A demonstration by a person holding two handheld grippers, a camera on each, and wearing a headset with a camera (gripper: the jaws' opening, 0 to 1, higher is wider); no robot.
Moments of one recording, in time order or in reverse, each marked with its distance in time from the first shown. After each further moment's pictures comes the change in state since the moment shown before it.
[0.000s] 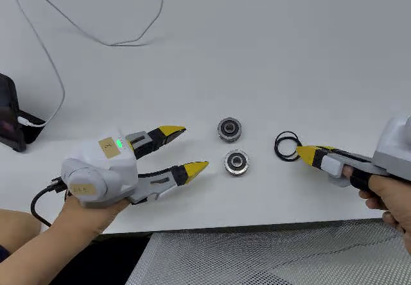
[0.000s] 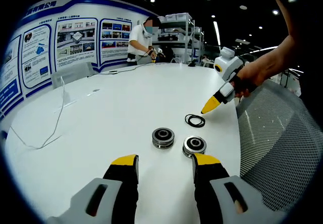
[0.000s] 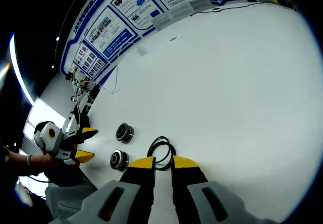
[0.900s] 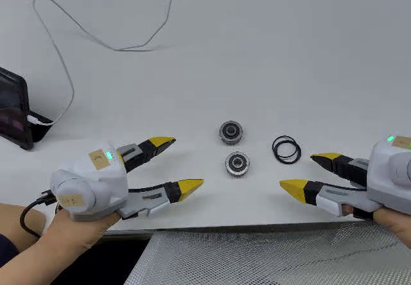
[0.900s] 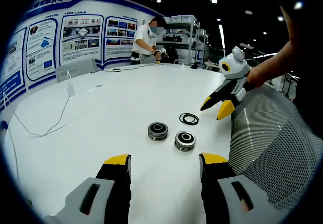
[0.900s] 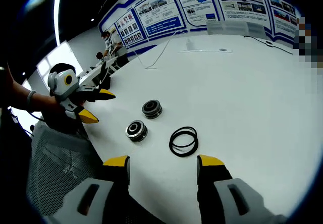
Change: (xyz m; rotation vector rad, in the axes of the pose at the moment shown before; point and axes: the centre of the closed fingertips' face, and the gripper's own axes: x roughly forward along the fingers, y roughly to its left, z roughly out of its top) left arm -0.025 -0.014 -0.004 -0.059 0.000 0.011; right arm -0.016 0.029 -0.024 -0.478 0.076 0.108
